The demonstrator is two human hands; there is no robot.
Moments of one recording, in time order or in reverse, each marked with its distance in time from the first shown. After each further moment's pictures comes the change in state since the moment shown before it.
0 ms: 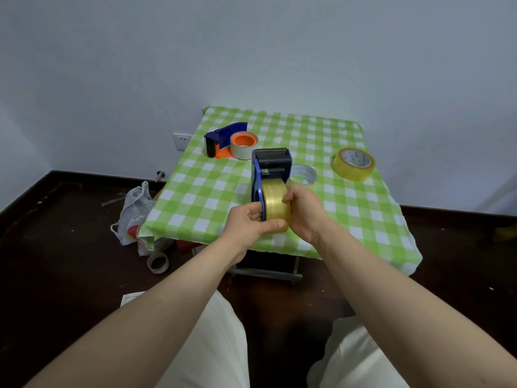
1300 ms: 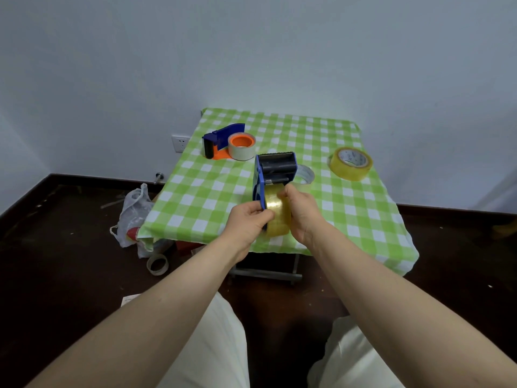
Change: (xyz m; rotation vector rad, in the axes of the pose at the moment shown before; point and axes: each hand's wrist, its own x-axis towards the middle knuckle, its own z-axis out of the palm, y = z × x) left_hand 0.001 0.004 0.010 -0.034 0.048 -0.083; right_hand -0.001 0.004 0.003 -0.151 0.245 -0.009
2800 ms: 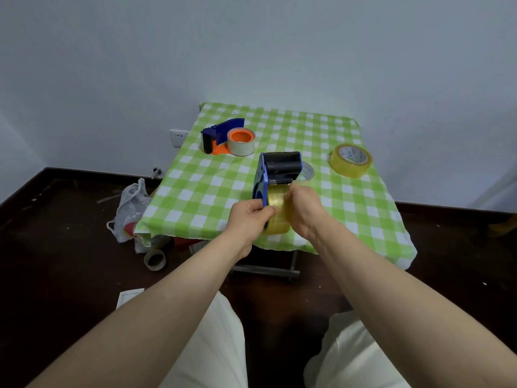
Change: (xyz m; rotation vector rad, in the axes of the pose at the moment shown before) left_hand 0.002 -0.003 0.007 0.053 0.079 -0.002; right_hand 0.009 0.000 -0.001 -0.001 -0.005 0.064
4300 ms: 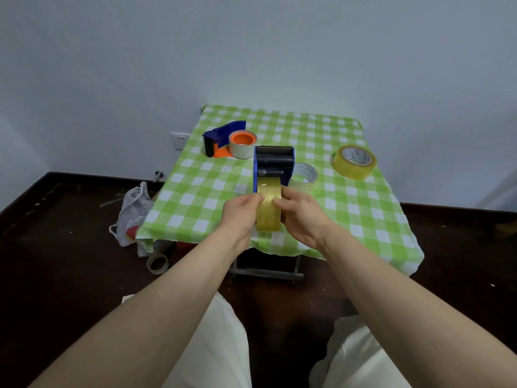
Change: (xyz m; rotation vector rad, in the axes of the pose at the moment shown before) left_hand 0.017 0.009 -0.010 -0.176 0.115 -0.098; right_hand -0.008 0.008 -0.010 0.080 -0.454 -0.137
